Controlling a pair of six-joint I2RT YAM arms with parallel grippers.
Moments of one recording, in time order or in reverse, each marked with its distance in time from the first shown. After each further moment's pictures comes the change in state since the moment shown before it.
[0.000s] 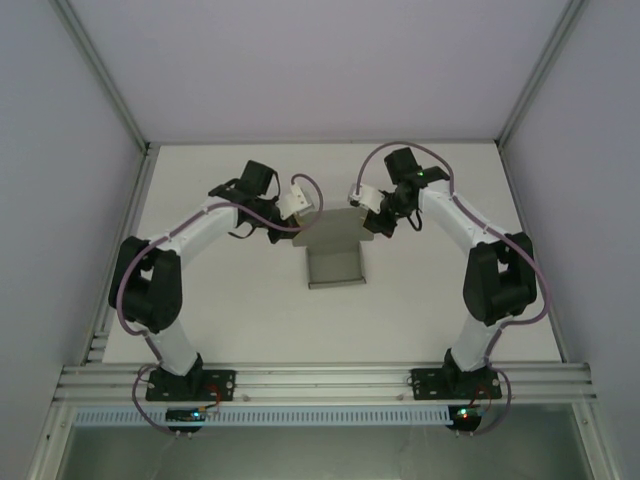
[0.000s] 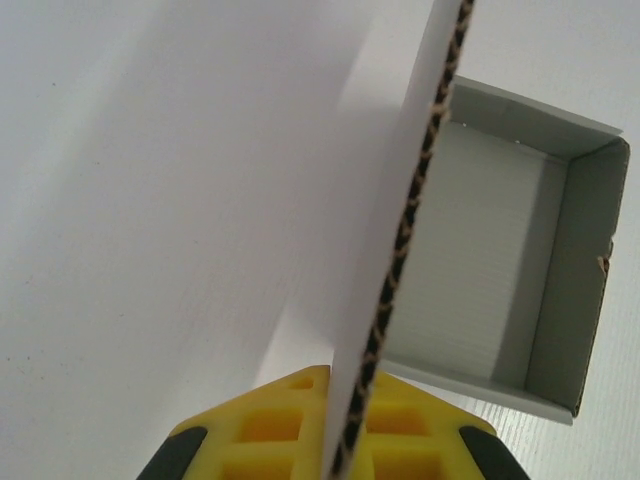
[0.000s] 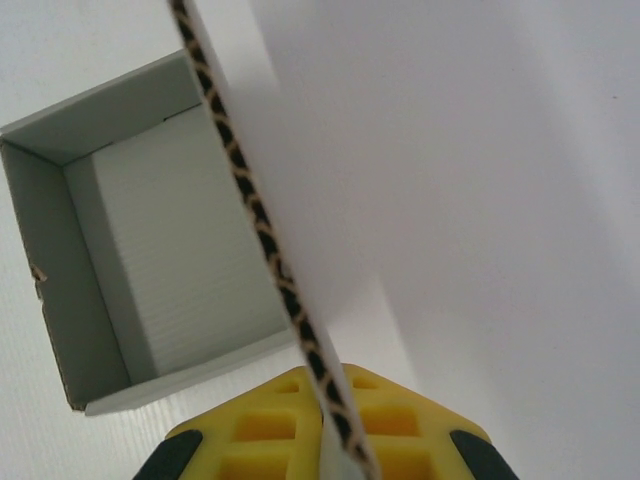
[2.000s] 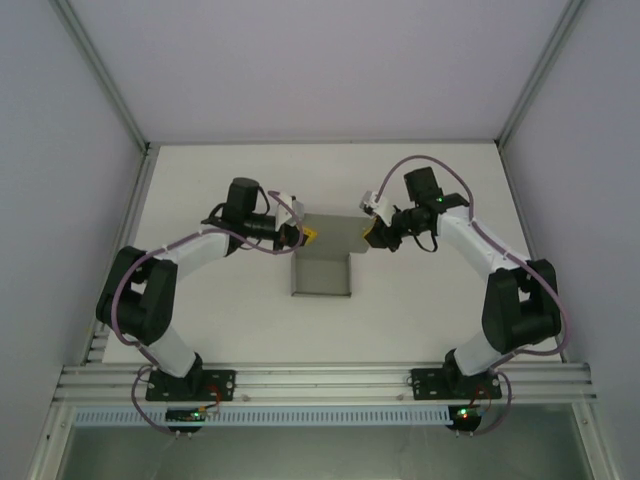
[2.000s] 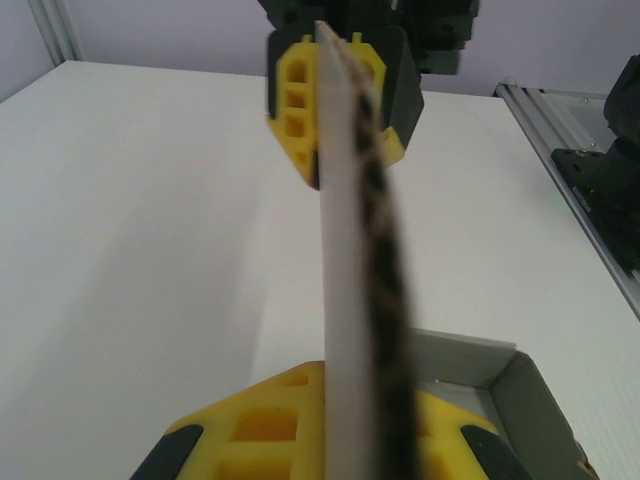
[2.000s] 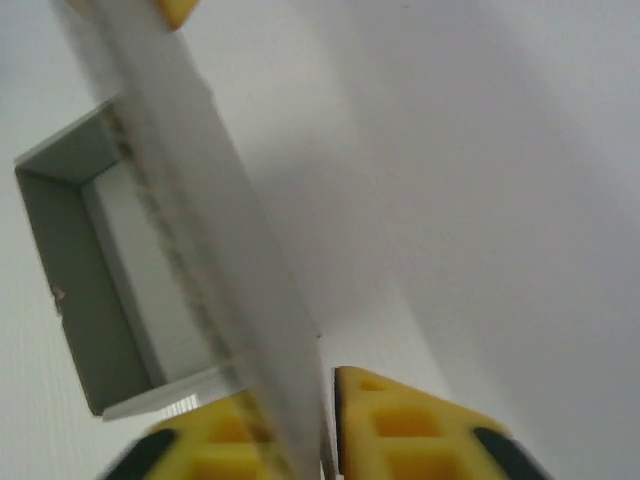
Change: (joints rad) left arm 0.035 -0.093 -0.344 0.665 0.549 -0.092; right arm -0.059 -0.206 -0.298 0.192 -0.301 0.124
